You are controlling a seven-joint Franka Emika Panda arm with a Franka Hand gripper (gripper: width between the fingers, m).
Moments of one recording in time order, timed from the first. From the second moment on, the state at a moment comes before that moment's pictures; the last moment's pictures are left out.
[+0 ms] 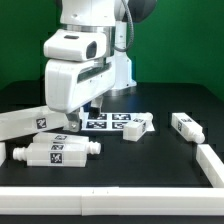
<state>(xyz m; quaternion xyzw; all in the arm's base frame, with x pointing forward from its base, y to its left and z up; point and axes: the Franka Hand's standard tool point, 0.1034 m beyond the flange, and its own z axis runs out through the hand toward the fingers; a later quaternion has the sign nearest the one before) 0.510 -0.066 0.065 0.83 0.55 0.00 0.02</state>
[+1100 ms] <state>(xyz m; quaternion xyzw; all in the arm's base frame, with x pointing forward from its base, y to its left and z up) 0.460 -0.123 0.027 0.85 0.53 -0.01 0.01</state>
